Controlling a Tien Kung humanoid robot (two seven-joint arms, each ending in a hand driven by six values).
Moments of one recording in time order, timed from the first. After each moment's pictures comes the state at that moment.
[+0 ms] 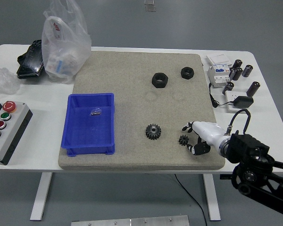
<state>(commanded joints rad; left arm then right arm) -0.03 0.08 -1.69 -0.18 1.41 0.15 0.23 0.46 -0.60 0.53 1.69 -1.71 -0.01 -0.65</state>
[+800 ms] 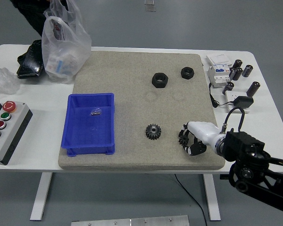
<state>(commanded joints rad) -0.04 0.07 -1.70 -0.18 1.42 0.16 0.23 0.51 -0.58 0.47 1.67 -1.68 -0.01 -0.65</state>
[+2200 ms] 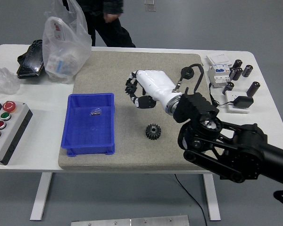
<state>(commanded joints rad) -0.04 0.07 -1.71 -0.18 1.44 0.16 0.23 0.81 -0.19 0.47 1.49 -1.84 -0.16 -0.52</state>
